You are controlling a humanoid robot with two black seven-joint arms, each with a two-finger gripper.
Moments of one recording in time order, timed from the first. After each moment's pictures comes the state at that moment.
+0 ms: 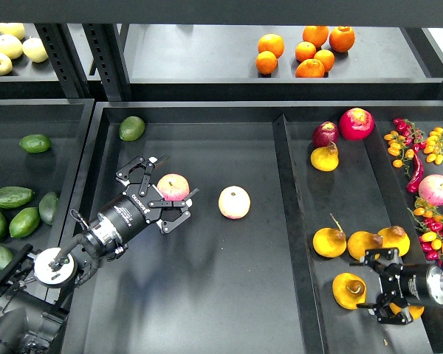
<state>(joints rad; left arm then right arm) -0.20 0.00 -1.32 -1.03 0.10 -0.49 0.45 0.48 -0.58 0.49 0.79 -0.01 0.58 -0.49</state>
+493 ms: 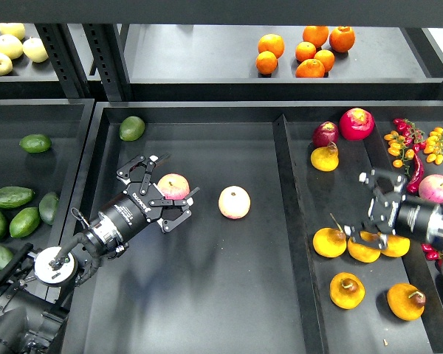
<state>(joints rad) -0.20 0.00 -1.32 -1.04 0.09 -0.49 0.45 0.54 -0.57 0.72 0.88 0.29 0.58 -0.49</state>
